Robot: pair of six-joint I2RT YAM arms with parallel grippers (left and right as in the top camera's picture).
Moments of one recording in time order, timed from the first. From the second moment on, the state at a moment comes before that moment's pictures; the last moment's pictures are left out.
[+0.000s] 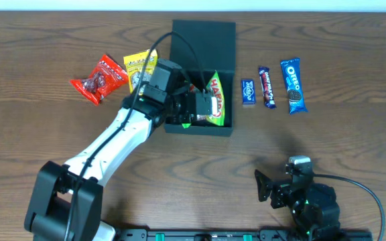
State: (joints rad) left arm -0.46 1.65 1.10 -0.33 0.42 1.09; right arm 0.27 0.01 0.17 -0.74 -0.10 0.24
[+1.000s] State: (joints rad) left arm -0.47 1.64 1.10 -0.05 0.01 0.82; right arm 0.27 0.01 0.17 -0.74 -0.10 0.24
